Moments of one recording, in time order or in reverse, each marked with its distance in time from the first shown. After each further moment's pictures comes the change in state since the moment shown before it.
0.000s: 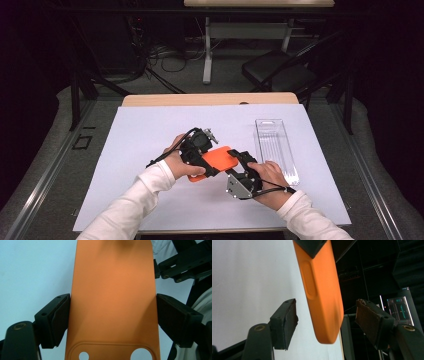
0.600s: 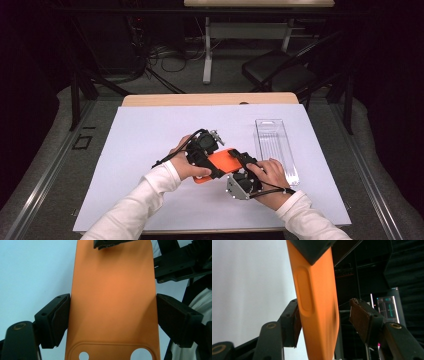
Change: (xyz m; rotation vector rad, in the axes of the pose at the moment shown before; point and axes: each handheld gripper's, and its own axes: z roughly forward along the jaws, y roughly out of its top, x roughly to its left) left arm -0.008 0.009 0.007 0.008 -0.019 0.019; right arm 0.003 -0.003 0.004 0.038 -0.062 -0.086
